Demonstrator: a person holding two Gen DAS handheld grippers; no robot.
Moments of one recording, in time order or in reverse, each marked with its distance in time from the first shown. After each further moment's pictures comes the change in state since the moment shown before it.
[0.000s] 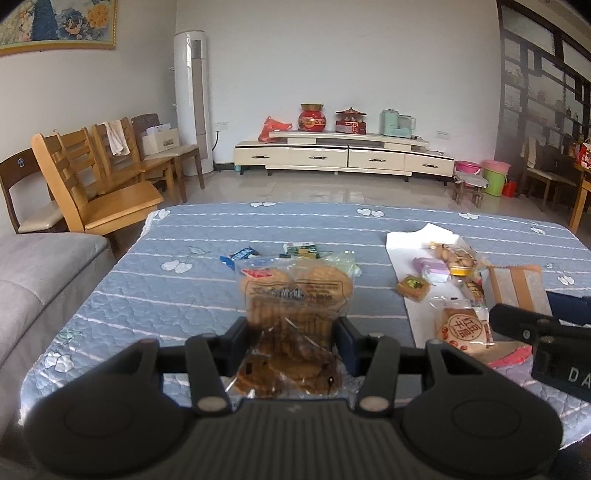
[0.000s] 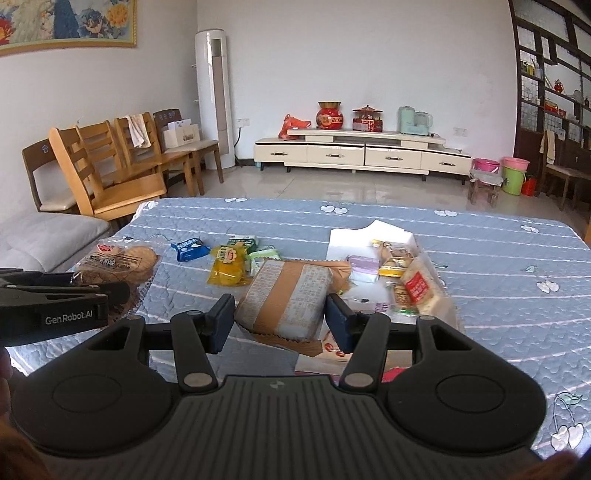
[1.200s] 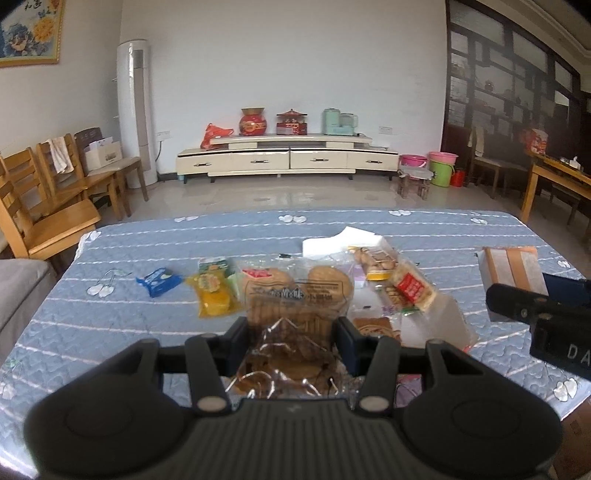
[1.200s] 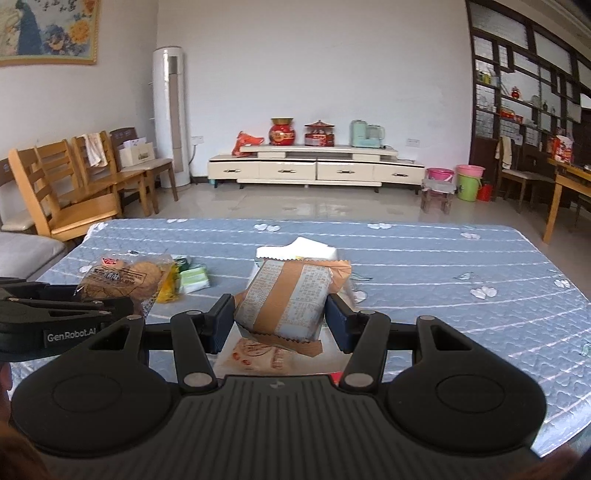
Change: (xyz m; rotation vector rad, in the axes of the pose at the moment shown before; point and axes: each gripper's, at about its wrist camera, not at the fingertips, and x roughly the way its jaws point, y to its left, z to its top) left arm 0.002 -0.076 0.014 0.078 -0.010 -0.159; right arm -0.028 -0.018 0.000 0.051 -0.060 -0.166
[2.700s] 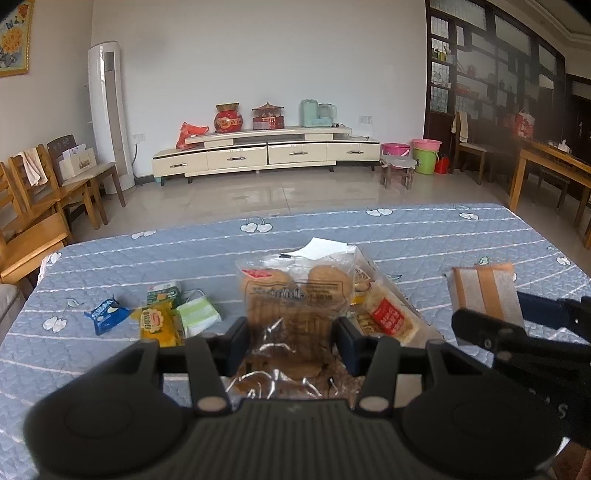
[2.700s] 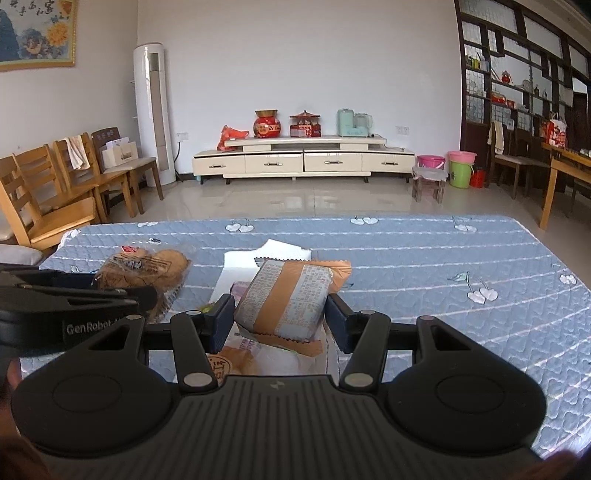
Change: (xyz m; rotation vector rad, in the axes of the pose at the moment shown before) left arm 0.064 -0.044 0.039 0.050 0.029 -0.038; right arm 0.039 0.004 0.000 0.045 0.037 -0.023
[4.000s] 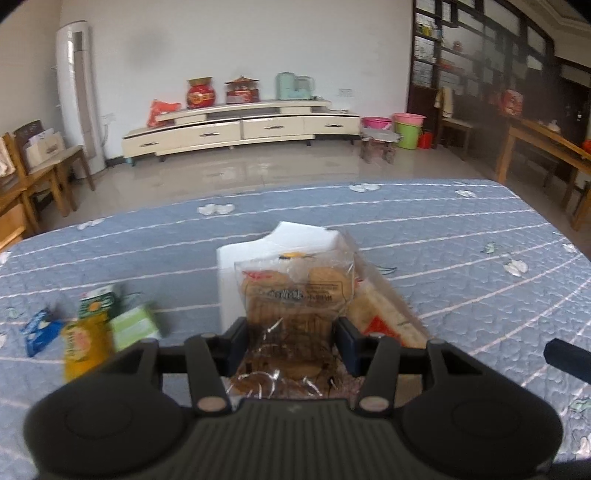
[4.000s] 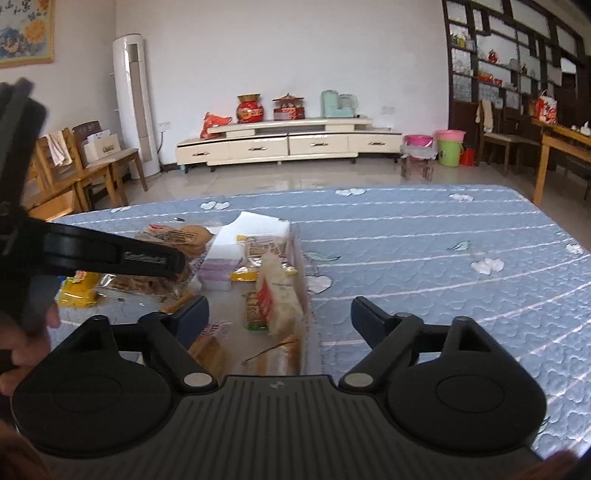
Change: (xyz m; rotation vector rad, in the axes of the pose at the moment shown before) left arm 0.088 -0.024 0.017 0.027 0.089 -0.084; right arm 0.043 -0.001 0.004 0.031 0.036 -0.055
